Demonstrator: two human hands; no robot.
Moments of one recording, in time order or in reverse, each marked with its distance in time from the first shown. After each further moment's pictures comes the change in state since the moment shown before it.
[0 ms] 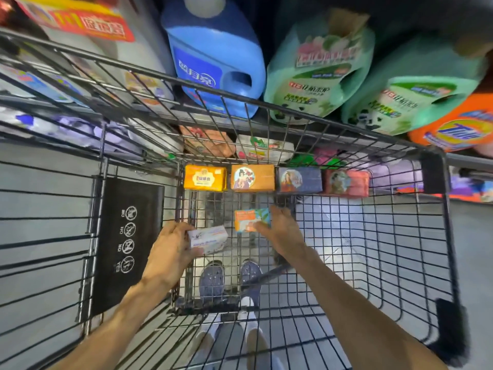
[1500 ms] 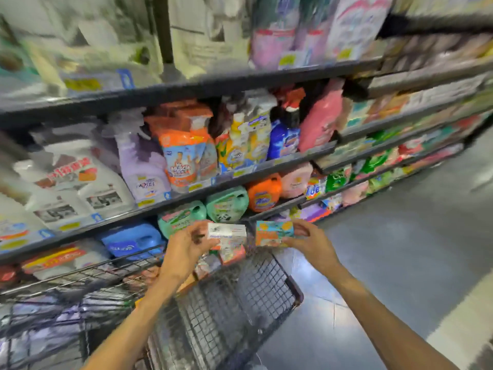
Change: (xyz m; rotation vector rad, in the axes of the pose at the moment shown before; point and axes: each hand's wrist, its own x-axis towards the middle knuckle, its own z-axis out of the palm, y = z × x) left_hand -0.157 0.351 -0.177 -0.290 -0.022 0.738; right_hand -0.372 0.066 -0.295 0.839 0.727 -0.119
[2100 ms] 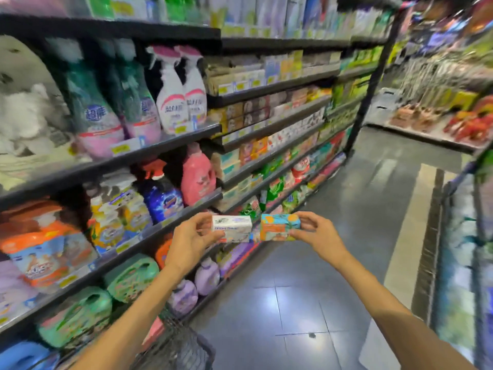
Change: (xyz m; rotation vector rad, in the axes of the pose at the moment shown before) left_hand 0.035 0.297 0.202 -0.120 -0.261 0.377; right_hand -0.078 -0.014 -0.339 0.036 0.401 -0.146
